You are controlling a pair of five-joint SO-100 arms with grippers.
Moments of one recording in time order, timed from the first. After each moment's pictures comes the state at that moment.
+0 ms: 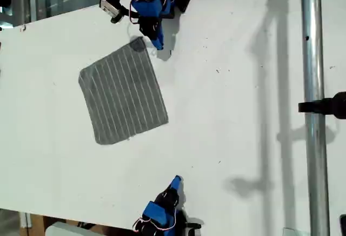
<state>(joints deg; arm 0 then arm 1) 5.6 198.8 178.4 74.2 -55.8 12.1 188.1 166.2 83.4 86.3</state>
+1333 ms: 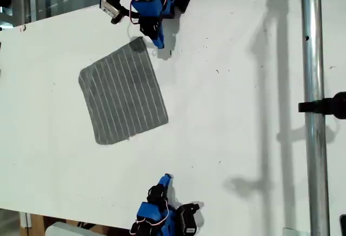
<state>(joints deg) -8.7 198.8 178.7 74.2 -83.2 10.5 188.5 166.2 83.4 86.0</state>
